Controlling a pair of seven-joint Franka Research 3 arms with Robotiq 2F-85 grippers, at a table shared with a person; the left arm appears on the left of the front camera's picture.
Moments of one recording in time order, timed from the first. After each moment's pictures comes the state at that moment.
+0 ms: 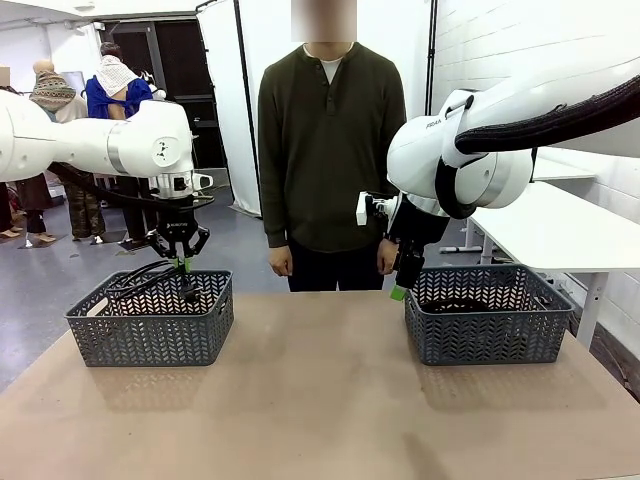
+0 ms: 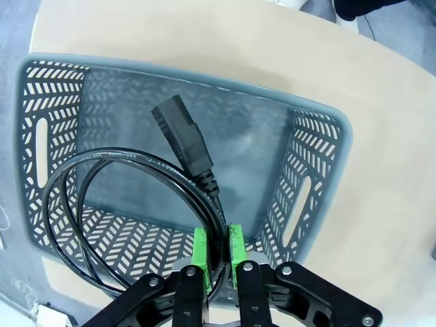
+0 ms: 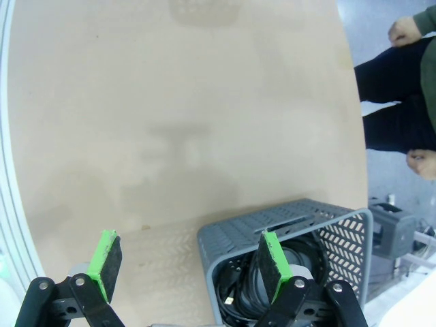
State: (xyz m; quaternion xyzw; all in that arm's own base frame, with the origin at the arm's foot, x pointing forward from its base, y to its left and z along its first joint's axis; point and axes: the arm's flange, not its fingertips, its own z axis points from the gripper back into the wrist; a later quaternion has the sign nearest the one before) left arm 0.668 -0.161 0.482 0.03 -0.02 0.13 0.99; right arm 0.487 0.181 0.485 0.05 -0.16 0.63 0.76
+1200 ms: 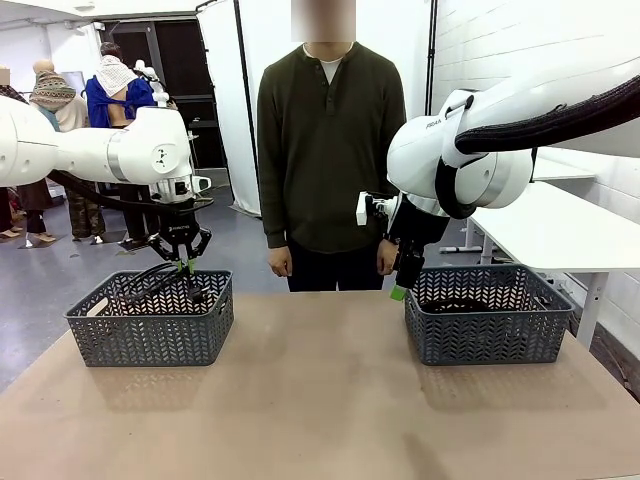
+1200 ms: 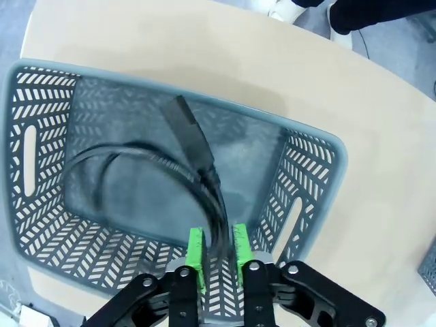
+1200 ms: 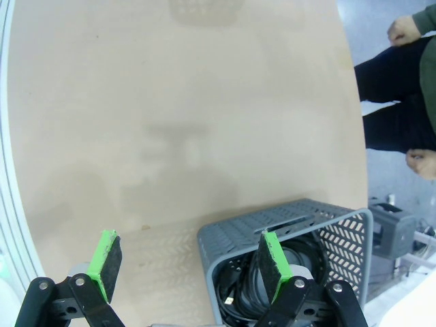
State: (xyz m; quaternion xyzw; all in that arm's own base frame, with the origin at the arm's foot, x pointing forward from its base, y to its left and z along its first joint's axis) left arm 0.676 -0.158 0.473 0.01 -0.03 0.16 0.99; right arm 0.487 0.181 0.485 0.05 -0.16 0.63 0.76
